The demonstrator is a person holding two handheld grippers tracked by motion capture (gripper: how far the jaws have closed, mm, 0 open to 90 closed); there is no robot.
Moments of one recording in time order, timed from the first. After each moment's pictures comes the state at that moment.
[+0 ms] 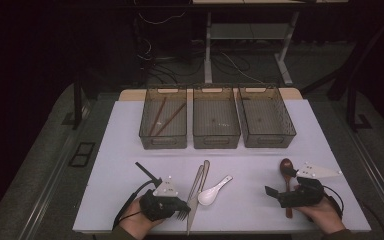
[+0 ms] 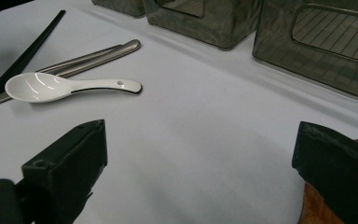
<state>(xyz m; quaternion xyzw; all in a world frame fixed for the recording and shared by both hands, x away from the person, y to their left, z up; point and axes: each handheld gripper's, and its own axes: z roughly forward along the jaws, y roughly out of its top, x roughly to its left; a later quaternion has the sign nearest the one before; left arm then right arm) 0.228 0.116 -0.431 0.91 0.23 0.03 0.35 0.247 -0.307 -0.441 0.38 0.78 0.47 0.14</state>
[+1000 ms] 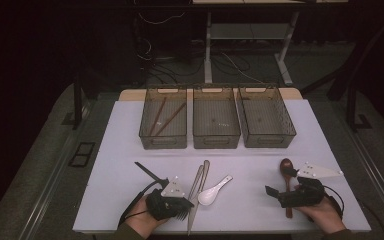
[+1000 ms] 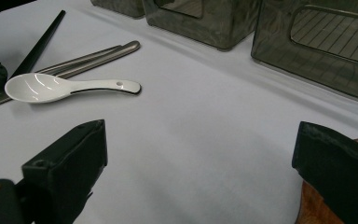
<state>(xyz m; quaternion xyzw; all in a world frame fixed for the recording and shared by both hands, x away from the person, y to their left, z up) 0.233 0.103 -0.436 0.91 0.21 0.04 0.34 0.247 -0.308 -0.440 0.39 0.78 0.47 0.14</state>
